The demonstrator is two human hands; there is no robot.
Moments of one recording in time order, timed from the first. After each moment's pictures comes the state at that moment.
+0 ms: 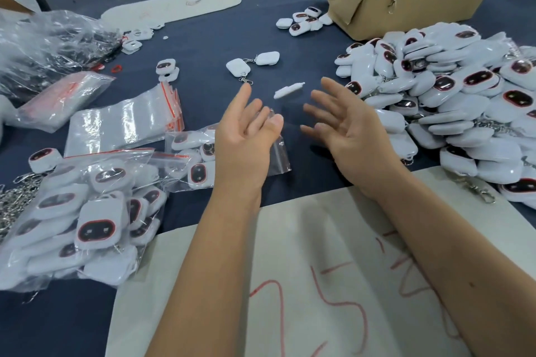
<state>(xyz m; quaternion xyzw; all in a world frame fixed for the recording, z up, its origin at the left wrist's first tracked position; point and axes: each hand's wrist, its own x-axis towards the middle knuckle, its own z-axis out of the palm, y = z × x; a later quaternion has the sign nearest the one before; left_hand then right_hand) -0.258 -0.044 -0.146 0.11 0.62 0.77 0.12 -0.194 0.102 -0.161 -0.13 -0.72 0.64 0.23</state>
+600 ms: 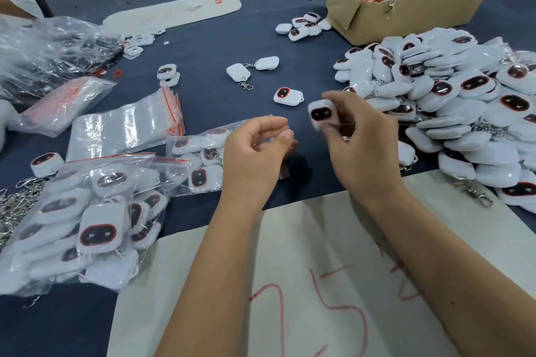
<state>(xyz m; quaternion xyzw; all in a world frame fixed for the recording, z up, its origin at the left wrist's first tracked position) -0.252 -0.043 -0.149 0.13 0.69 0.70 0.14 -0.188 0.101 -0.162 -0.17 -0.84 0.35 0.38</state>
